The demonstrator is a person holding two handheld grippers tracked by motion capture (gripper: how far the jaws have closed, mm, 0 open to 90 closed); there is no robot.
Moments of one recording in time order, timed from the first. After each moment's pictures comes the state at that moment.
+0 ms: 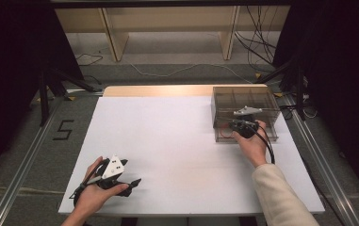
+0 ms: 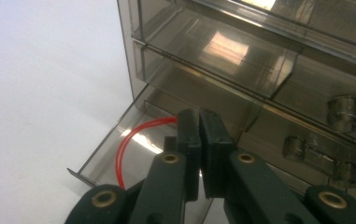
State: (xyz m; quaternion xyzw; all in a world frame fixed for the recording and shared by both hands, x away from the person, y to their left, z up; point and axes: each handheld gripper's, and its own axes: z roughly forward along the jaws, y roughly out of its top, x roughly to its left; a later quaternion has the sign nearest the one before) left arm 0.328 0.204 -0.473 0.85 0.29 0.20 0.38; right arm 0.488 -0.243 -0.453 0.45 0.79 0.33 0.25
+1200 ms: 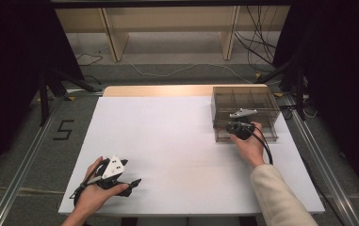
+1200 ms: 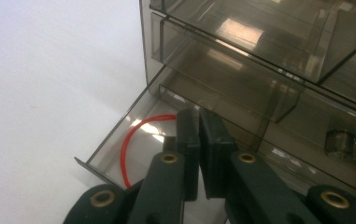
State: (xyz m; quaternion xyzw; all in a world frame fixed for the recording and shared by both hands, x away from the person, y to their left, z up) left arm 0.328 0.204 -0.473 0.85 0.29 0.20 0.38; right arm 0.491 -0.236 -0.465 0.44 0.81 0.32 0.23
